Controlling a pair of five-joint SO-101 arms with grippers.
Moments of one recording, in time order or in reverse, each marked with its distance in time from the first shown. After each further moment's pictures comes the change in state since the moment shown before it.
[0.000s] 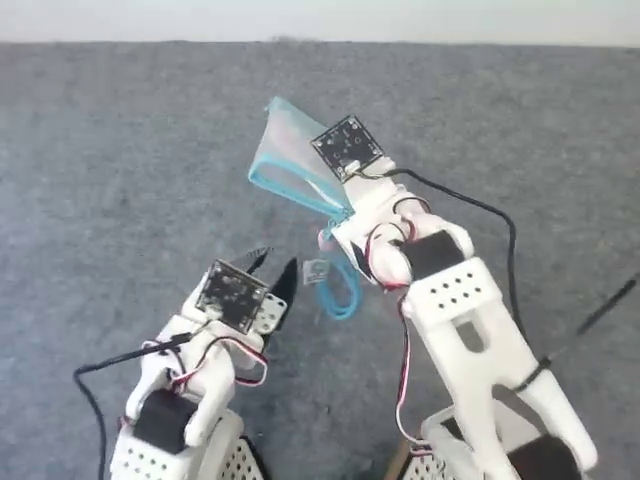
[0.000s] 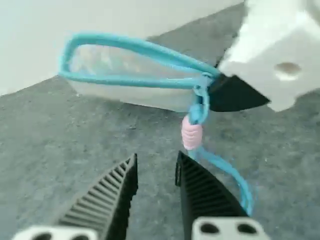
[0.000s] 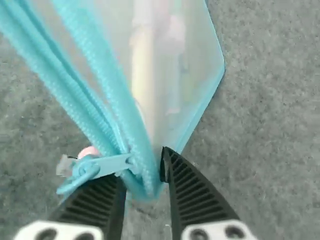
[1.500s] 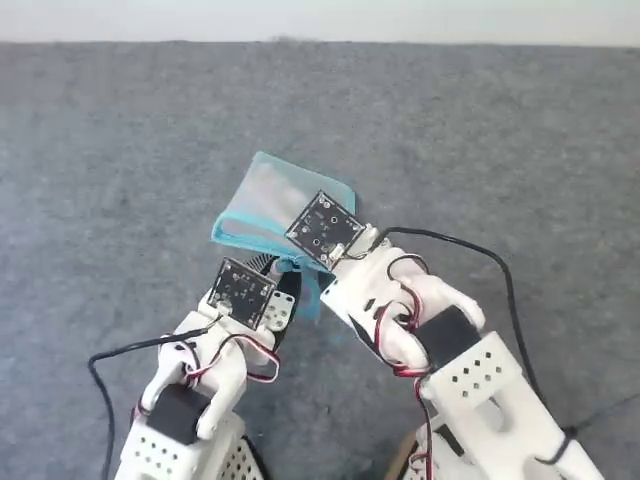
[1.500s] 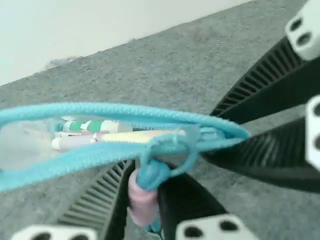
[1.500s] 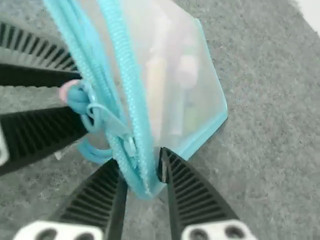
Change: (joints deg) left arm 2.1 0.3 6.0 -8.0 3.3; right arm -7.6 -22.7 16.5 1.1 7.5
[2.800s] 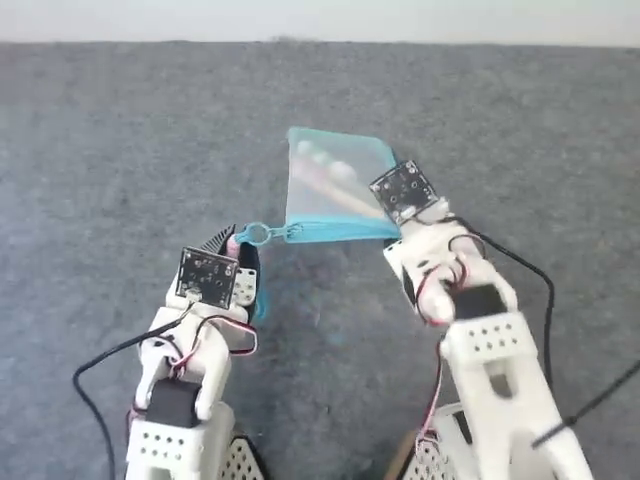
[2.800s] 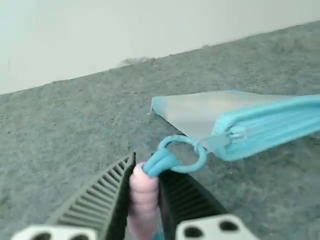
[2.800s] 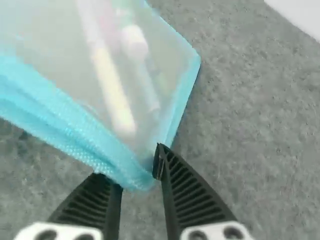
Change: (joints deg) left arm -17.3 0.2 4.9 -9.8 -1.8; right arm 24.4 10.4 7.1 -17.1 3.6
